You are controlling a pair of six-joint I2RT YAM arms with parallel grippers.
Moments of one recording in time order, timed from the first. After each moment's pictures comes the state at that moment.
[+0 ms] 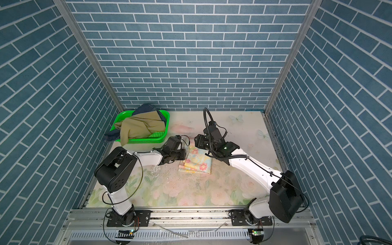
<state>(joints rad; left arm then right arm) -0.62 1.82 0.90 0.04 0.07 -0.52 0.74 1.37 1.04 -0.29 0.06 0.77</state>
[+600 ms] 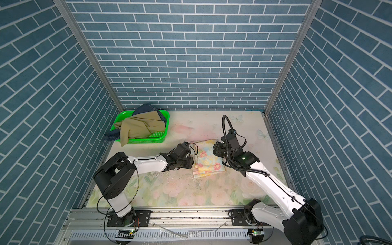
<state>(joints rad) -0.79 1.74 0.90 -0.14 -0.03 -0.58 0.62 1.10 0.88 -0.50 0.13 0.70</state>
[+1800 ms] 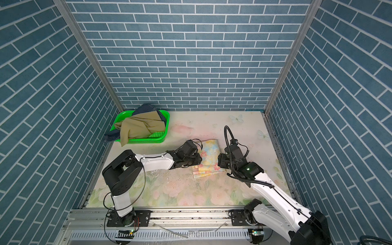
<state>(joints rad) -0.85 1.87 1.05 -0.07 0.04 -0.90 0.62 0.94 0.69 -0.54 0.14 0.60</state>
